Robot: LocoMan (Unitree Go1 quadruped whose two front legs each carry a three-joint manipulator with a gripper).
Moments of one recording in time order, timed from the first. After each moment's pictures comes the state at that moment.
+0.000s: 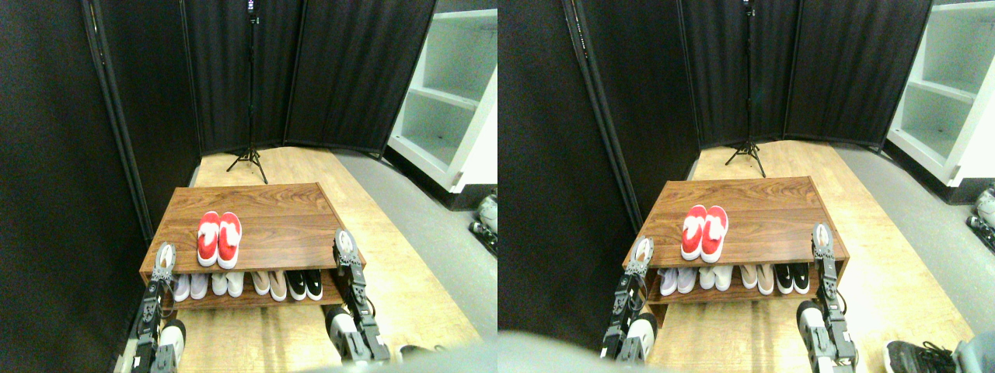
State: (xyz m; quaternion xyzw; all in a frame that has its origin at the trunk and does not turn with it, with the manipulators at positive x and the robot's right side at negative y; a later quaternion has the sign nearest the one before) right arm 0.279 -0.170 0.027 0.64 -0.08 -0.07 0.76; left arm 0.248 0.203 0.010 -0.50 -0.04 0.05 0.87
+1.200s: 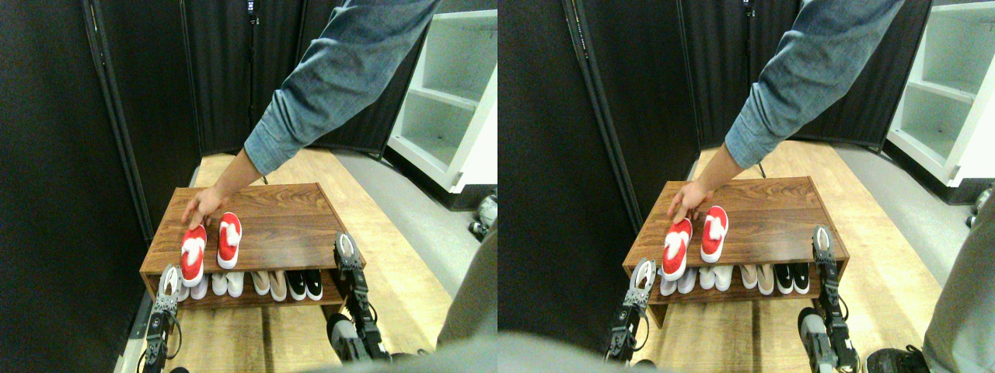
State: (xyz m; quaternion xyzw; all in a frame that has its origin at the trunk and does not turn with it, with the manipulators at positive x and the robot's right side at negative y) right arm 0.273 -0.170 0.024 0.63 -0.08 -0.05 0.77; left arm 0.205 0.177 0.011 -0.54 -0.02 0.08 0.84
